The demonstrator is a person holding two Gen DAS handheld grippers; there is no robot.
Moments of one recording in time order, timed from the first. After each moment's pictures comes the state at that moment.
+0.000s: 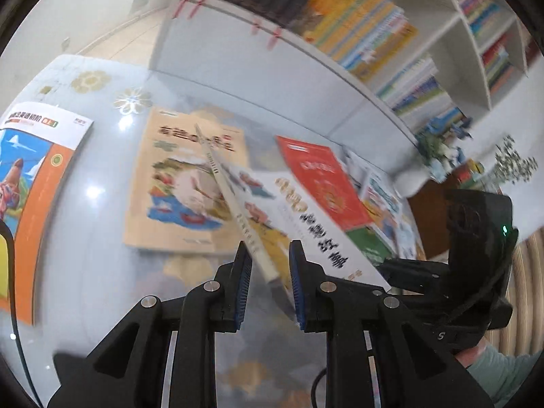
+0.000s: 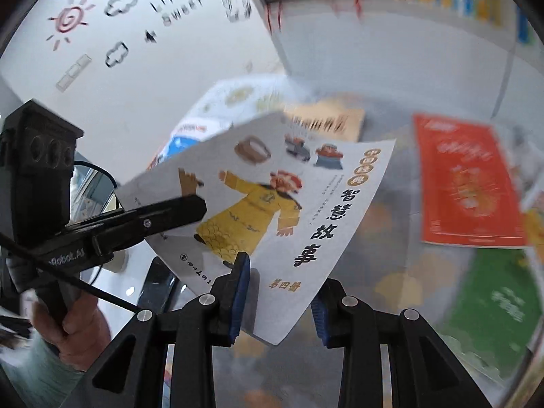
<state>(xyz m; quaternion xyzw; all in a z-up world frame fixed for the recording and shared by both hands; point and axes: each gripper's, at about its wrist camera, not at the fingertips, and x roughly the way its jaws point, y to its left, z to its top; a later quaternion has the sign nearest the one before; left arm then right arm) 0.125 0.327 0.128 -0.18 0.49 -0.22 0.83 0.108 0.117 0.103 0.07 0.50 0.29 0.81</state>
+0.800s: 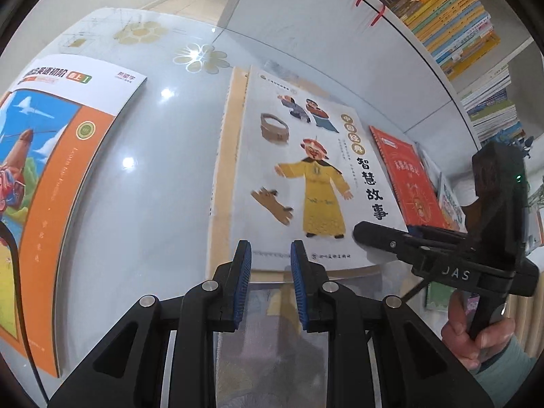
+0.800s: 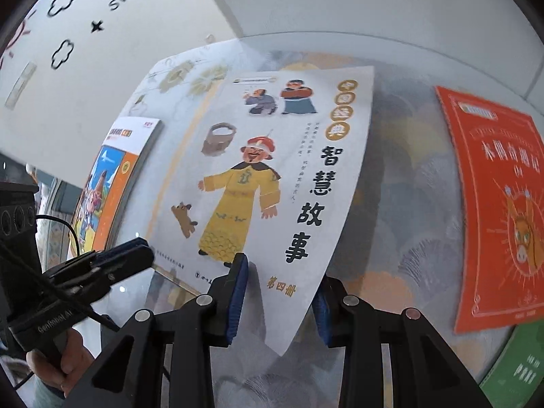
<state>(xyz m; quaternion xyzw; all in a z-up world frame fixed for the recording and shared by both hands) 0.173 0.369 0.047 -0.17 0.55 -0.14 0.81 0.218 0.148 0.024 0.06 0.55 0.23 0.80</state>
